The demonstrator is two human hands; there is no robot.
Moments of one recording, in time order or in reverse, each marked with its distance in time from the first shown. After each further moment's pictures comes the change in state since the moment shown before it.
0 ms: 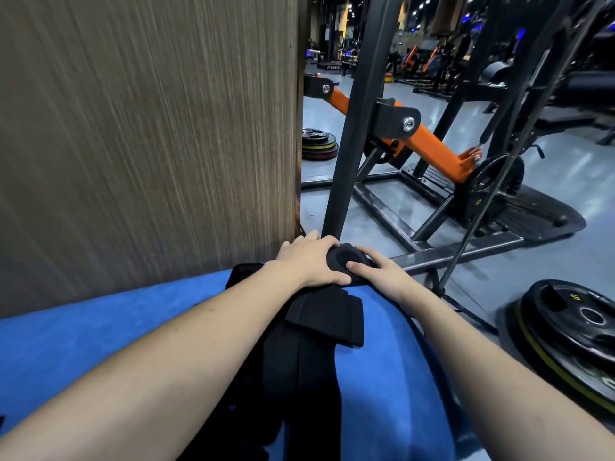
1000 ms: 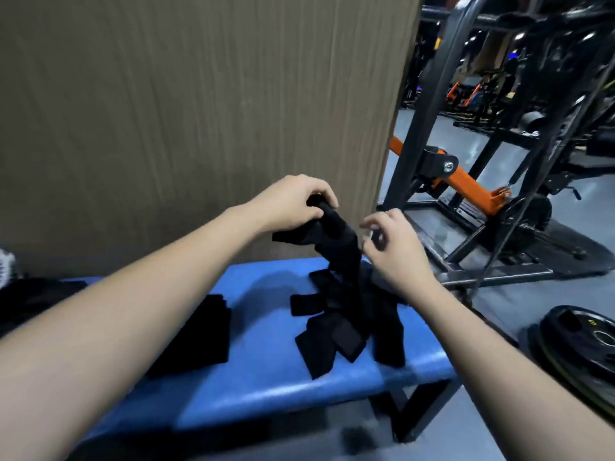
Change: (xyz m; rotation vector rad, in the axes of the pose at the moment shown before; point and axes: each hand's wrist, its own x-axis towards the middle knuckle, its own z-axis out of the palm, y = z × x) left_hand -0.289 -0.058 -0.216 -0.152 0.318 0.142; right_hand -0.219 -0.202 0.092 -0.429 0.386 -0.710
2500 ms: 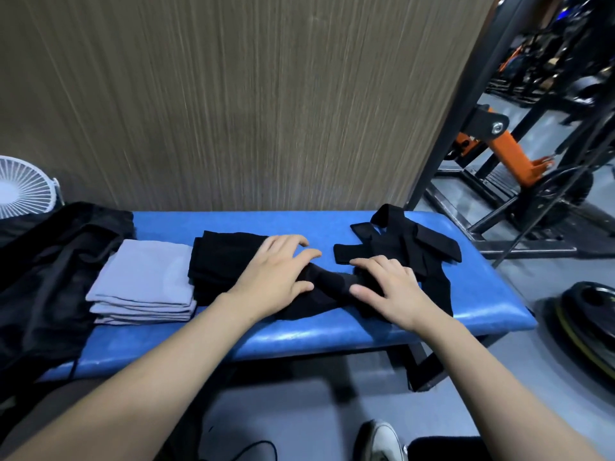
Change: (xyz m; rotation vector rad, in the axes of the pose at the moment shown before) left_hand -0.178 -0.117 0.135 0.312 0.072 0.030; right_hand -0.118 -0.019 0.092 -0.193 -0.619 0.026
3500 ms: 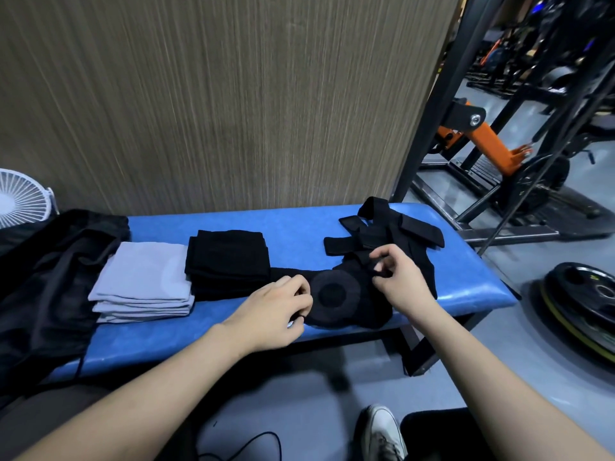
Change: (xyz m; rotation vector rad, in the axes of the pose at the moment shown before) left_hand -0.049 0.031 0.008 -0.151 -0.167 0.123; right_hand -0.027 -0.008 -0.005 0.585 0.284 0.371
